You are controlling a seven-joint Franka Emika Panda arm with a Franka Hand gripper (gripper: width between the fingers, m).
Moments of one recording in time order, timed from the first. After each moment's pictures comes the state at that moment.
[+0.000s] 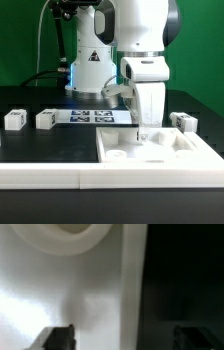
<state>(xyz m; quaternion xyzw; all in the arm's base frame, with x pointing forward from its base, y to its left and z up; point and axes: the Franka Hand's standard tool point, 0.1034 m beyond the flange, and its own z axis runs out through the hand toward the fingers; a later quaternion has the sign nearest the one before) 0.480 0.064 0.009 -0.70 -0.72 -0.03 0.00</state>
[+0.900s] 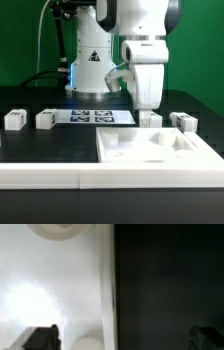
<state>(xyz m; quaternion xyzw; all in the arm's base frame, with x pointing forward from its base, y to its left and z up) 0.467 0.072 0.049 -0.73 -0.68 -0.04 -0.02</state>
